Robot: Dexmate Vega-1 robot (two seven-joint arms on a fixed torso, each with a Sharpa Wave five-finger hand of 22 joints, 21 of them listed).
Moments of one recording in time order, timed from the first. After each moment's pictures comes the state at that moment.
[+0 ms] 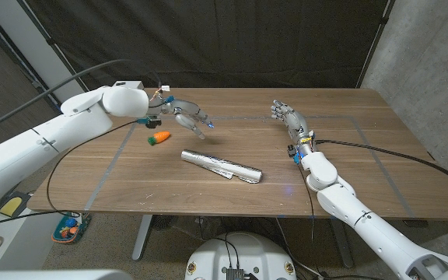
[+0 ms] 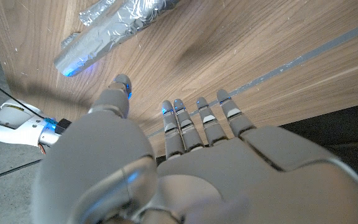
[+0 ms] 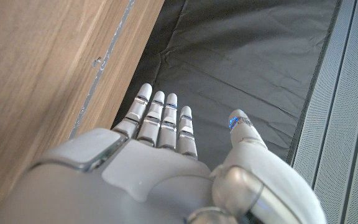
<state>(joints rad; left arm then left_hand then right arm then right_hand) 0.55 1.06 0.58 -1.92 0.21 -0.01 -0.66 0.80 -0.05 0.44 -0.15 0.21 0.42 -0.10 0.27 0.19 0.42 -0.14 0.25 0.19 0.29 -0.04 0.21 0.18 0.16 0.10 0.35 0.20 -0.96 -0.46 -0.46 -1.46 0.37 0.42 -0.19 0.37 0.08 0.47 -0.14 0.22 0.29 0.04 0.19 0.18 0.40 0.10 0.23 0.19 0.32 0.08 0.20 0.18 0.09 0.07 0.74 0.18</state>
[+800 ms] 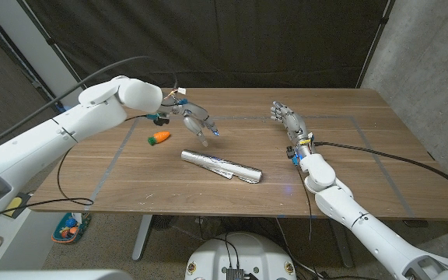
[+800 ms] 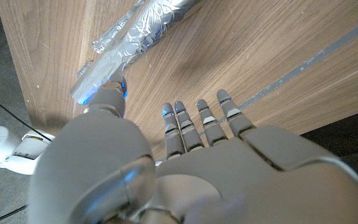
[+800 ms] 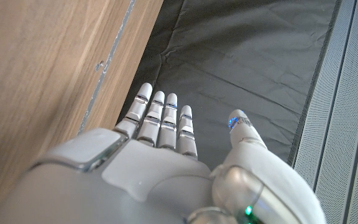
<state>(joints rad) 0.45 0.98 0.66 -1.88 0.32 -0.06 -0.81 0.80 -0.08 0.42 -0.14 0.21 0.39 -0.09 0.23 0.19 0.37 -0.14 0.21 0.19 0.25 -0.04 0.20 0.19 0.14 0.09 0.35 0.20 -0.96 -0.44 -0.46 -1.44 0.38 0.44 -0.19 0.36 0.09 0.47 -0.14 0.22 0.30 0.04 0.19 0.18 0.41 0.10 0.23 0.19 0.32 0.07 0.20 0.18 0.10 0.07 0.74 0.18</state>
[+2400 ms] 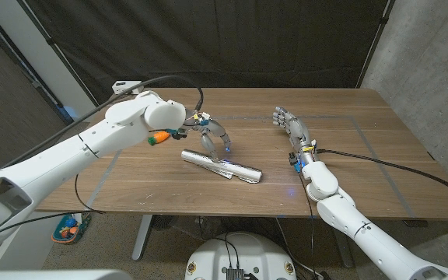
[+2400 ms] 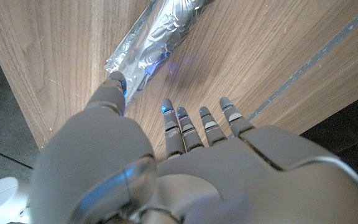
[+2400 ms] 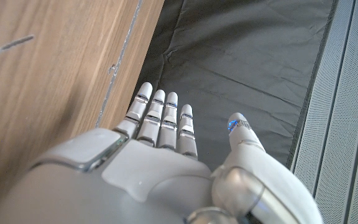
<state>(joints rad) 0.51 0.91 0.73 -1.99 0.60 -0.08 -0.80 0.83 -0.07 0.39 -0.13 0.23 0.44 -0.05 0.27 0.22 0.28 -0.11 0.20 0.22 0.13 -0.04 0.19 0.22 0.05 0.08 0.31 0.21 -1.02 -0.44 -0.44 -1.44 0.40 0.49 -0.18 0.33 0.10 0.46 -0.12 0.21 0.32 0.04 0.19 0.18 0.42 0.10 0.23 0.19 0.34 0.08 0.20 0.19 0.11 0.07 0.73 0.18</state>
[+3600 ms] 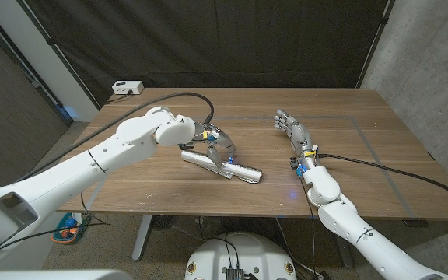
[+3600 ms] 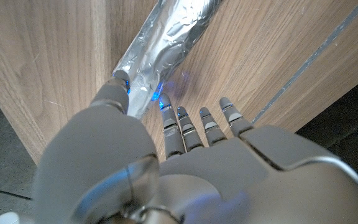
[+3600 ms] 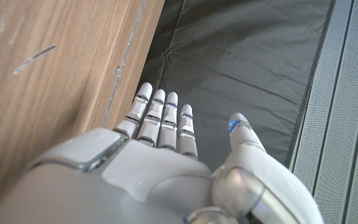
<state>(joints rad) 0.59 0.87 0.75 -2.04 0.79 -0.11 -0.76 0.87 -0.04 0.38 -0.13 0.24 0.52 -0.05 0.31 0.22 0.29 -0.11 0.21 0.22 0.12 -0.04 0.20 0.22 0.05 0.08 0.32 0.21 -1.04 -0.44 -0.43 -1.44 0.40 0.52 -0.18 0.32 0.10 0.46 -0.12 0.21 0.32 0.04 0.19 0.18 0.42 0.10 0.23 0.19 0.34 0.08 0.20 0.19 0.11 0.07 0.73 0.18</state>
